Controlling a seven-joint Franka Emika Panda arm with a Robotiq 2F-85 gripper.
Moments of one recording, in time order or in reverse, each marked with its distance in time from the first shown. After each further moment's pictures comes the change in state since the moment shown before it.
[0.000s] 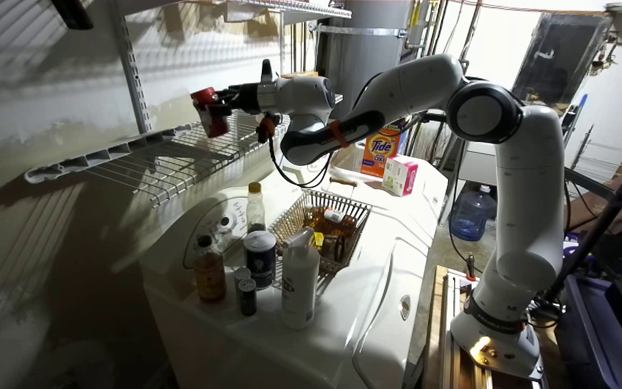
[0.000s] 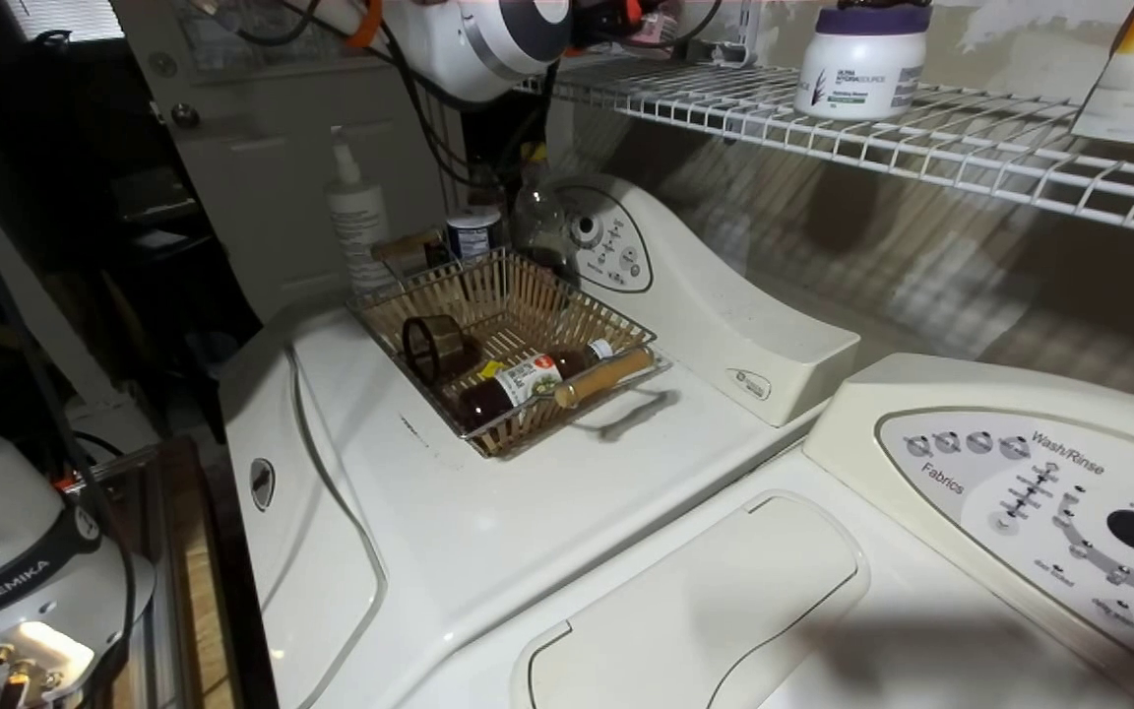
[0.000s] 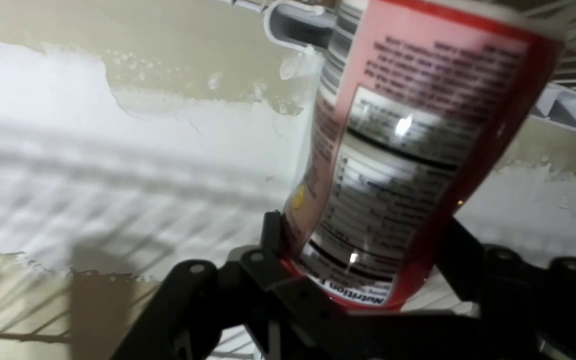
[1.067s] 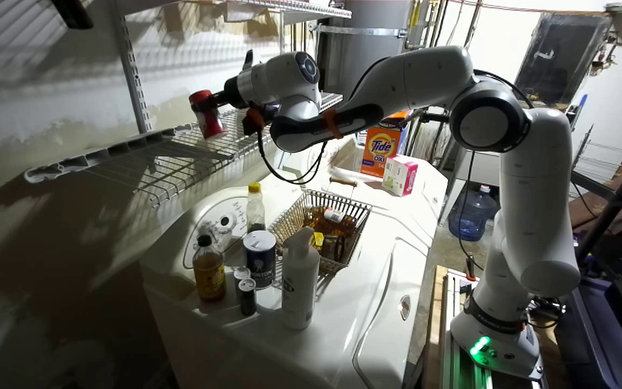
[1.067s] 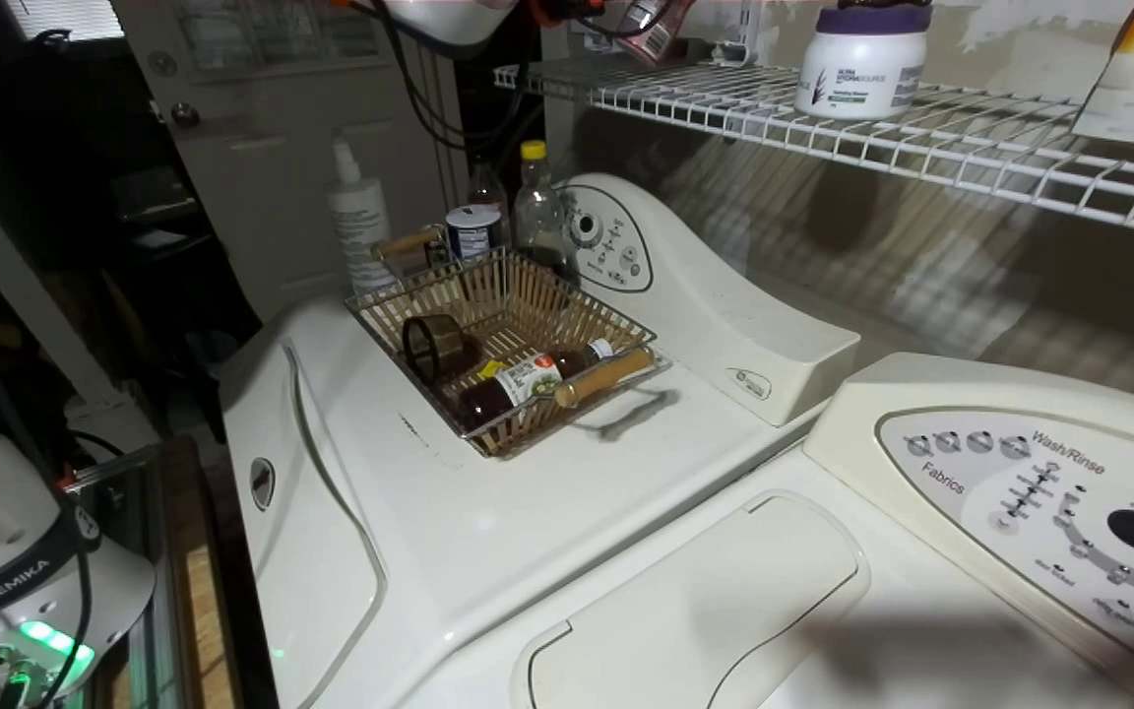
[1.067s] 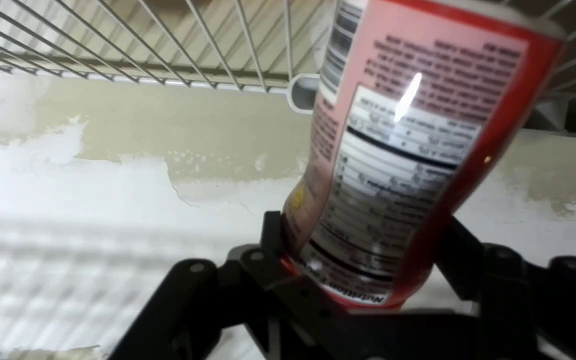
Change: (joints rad) arm 0.377 -0.030 -0.370 0.106 0.026 -0.387 0.318
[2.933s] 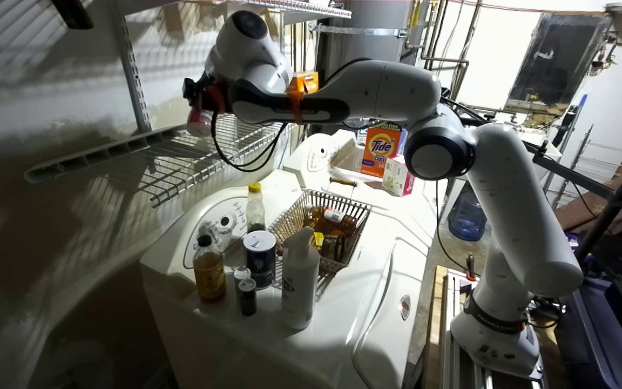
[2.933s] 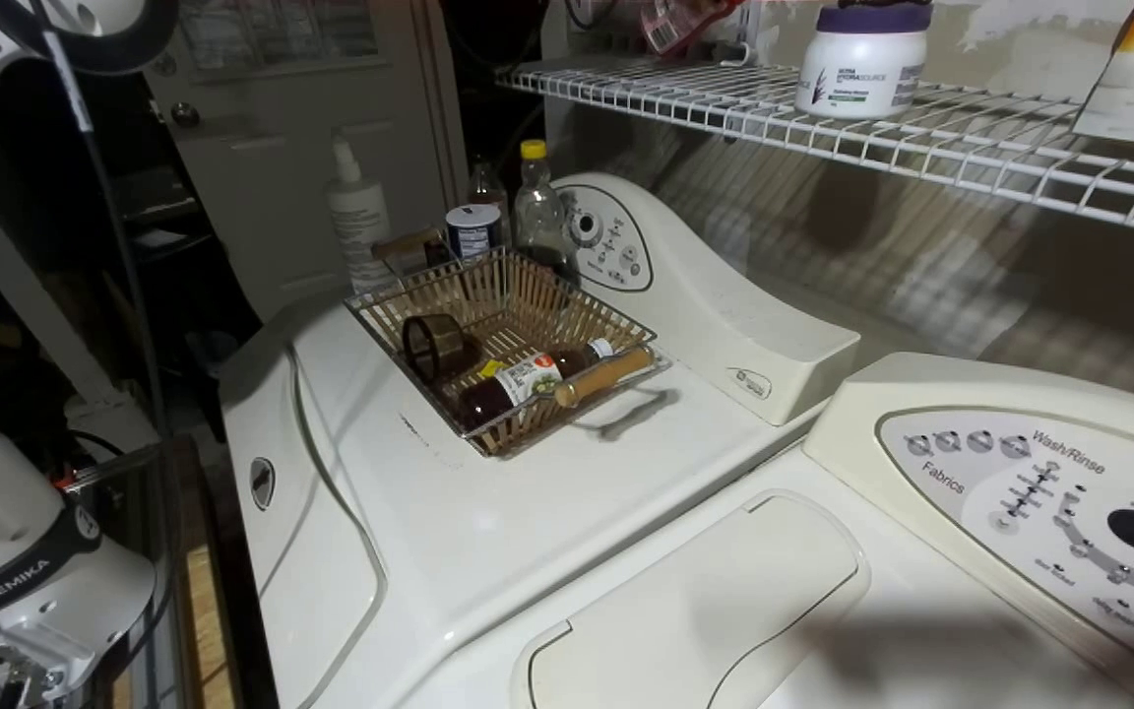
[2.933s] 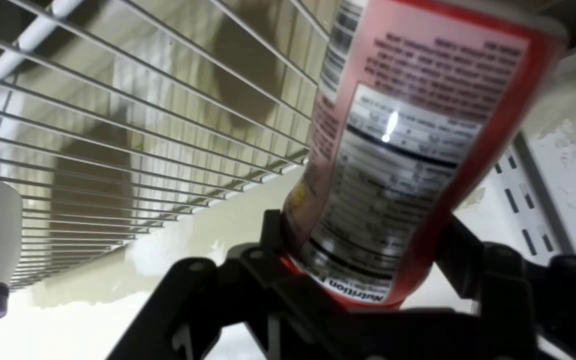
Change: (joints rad) arm 0.052 0.288 -0.023 0.623 0.124 -0.723 0.426
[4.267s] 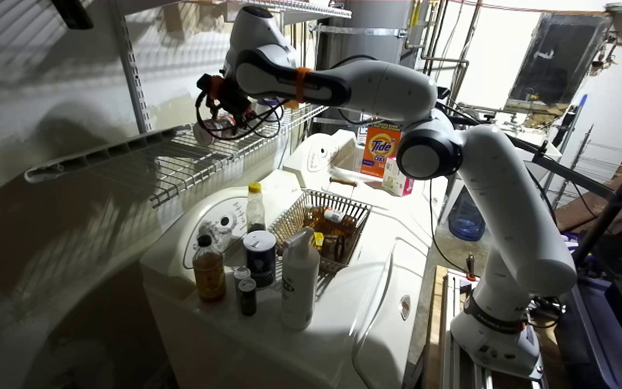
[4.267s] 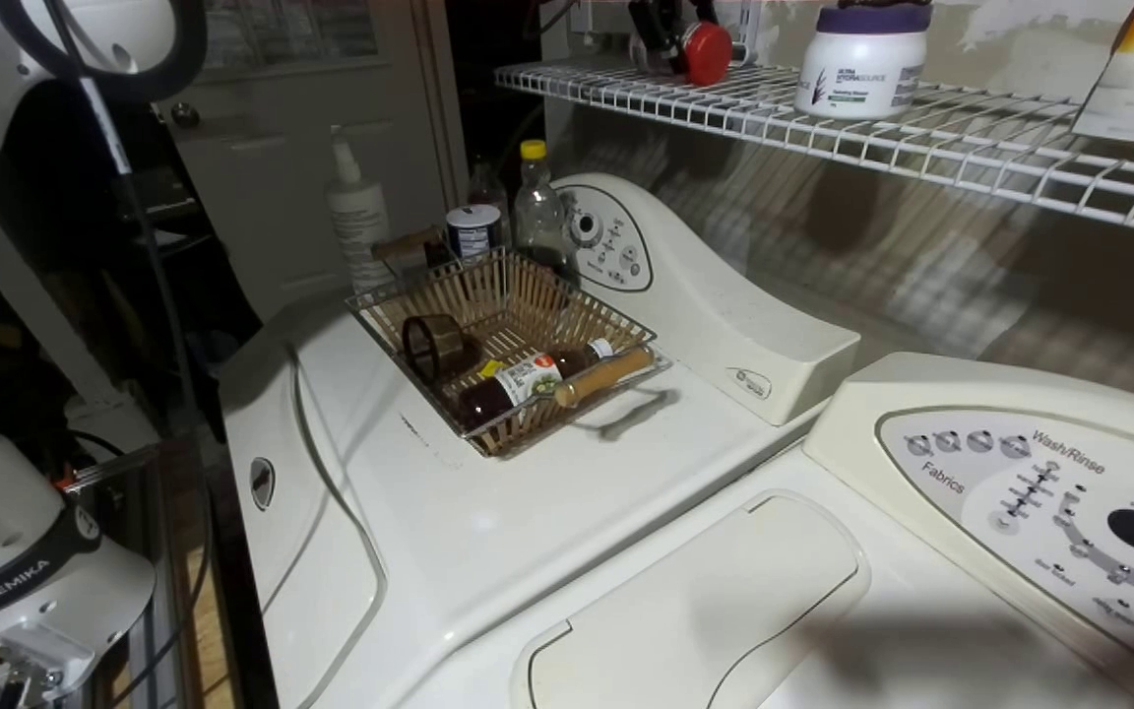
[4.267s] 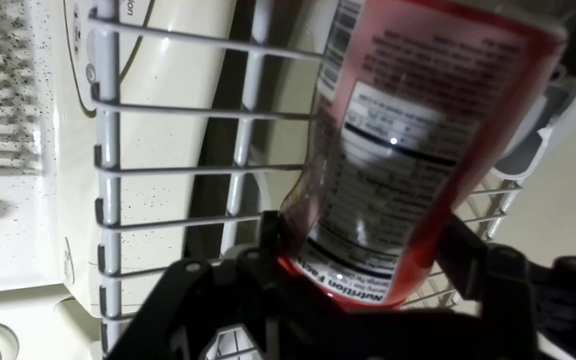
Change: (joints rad) arm -0.112 0.062 0.060 0.164 0.341 -0.412 0.489
